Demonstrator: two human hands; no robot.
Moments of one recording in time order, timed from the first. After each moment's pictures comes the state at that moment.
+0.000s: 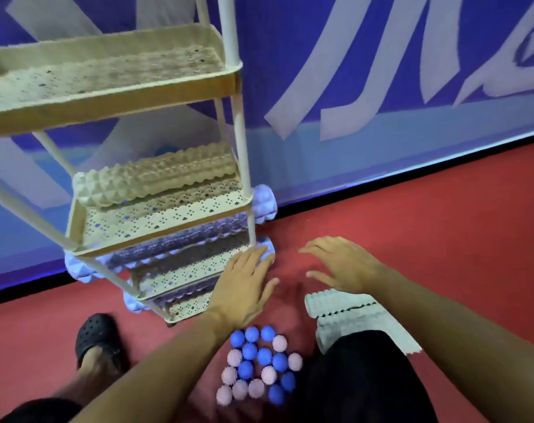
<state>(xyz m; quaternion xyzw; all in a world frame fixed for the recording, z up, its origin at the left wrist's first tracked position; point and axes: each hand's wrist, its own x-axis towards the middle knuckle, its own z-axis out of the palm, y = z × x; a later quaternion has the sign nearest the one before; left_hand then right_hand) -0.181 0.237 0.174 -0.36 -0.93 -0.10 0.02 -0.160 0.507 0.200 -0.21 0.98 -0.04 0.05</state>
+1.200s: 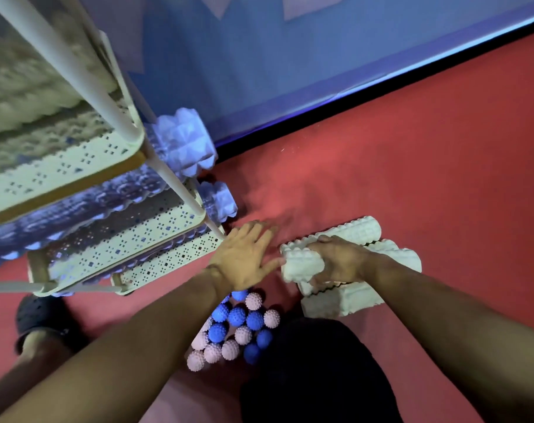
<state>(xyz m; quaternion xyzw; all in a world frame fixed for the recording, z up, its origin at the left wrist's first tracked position) -0.223 0.337 0.042 -0.42 -0.89 -0.06 -0.14 -0.143 0.592 0.017 -0.02 0.91 -0.20 0.37</state>
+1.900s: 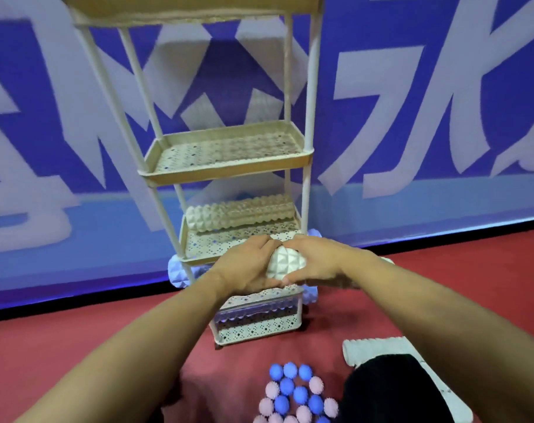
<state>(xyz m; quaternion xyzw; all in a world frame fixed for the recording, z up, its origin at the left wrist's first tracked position) -0.191 0.145 0.340 -0.39 -0.92 -0.08 0.06 -0.181 0.361 0.365 -0.26 0.94 -0.18 0.13</state>
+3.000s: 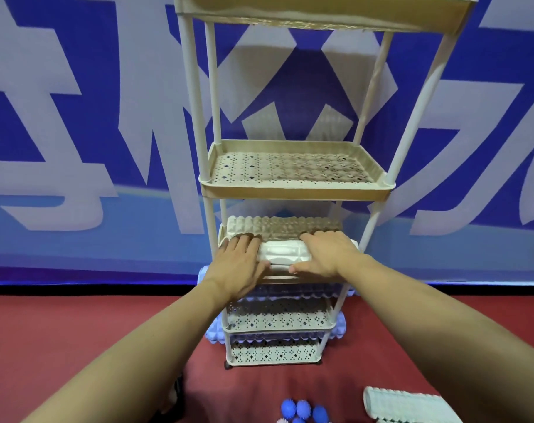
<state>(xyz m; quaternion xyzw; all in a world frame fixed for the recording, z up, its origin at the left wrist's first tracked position) -0.255 0.041 0.309 -0.19 -0.97 -0.03 0.14 -0.286 0.271 0.369 -0.20 0.98 0.08 0.02</state>
